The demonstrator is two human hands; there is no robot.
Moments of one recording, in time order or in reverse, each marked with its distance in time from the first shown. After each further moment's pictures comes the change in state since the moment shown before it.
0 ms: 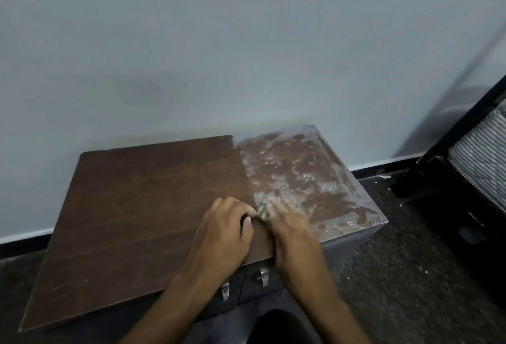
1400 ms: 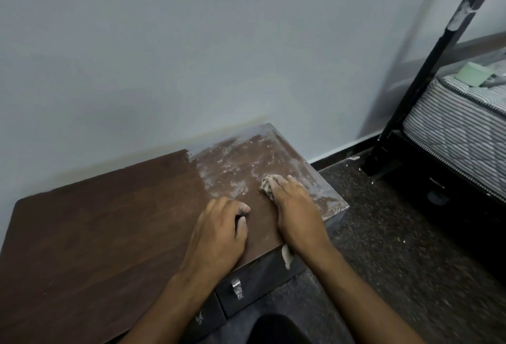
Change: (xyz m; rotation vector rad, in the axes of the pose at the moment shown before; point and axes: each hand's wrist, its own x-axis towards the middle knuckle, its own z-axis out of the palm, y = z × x) left_hand 0.036 0.036 0.036 0.029 -0.104 0.113; right_hand 0.042 0.081 -0.026 -0.083 0.067 0.200
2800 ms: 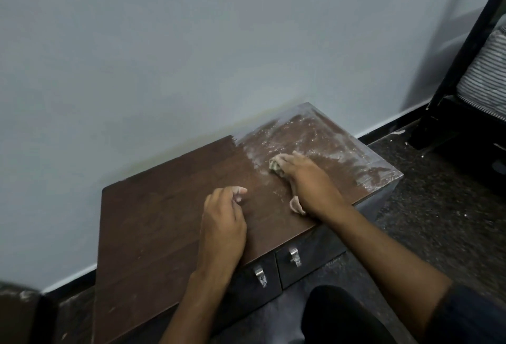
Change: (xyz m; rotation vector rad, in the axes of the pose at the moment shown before) left_hand -0.041 -0.041 -0.055 -0.054 0.204 -0.222; right_hand 0.016 -0.065 0.006 0.122 -0.064 -0.182
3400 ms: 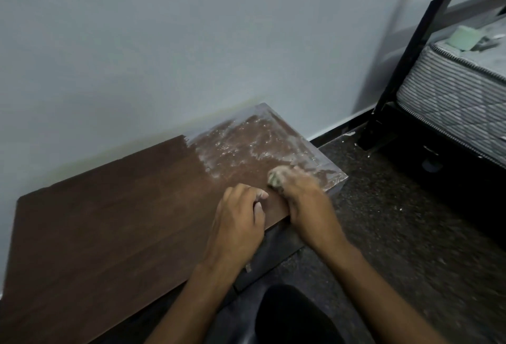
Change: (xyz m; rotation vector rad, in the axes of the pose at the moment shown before) left_hand 0.000 0.059 0.074 -0.037 -0.220 0.249; right_hand -0.071 0.045 -0.026 -0.018 0.121 0.129
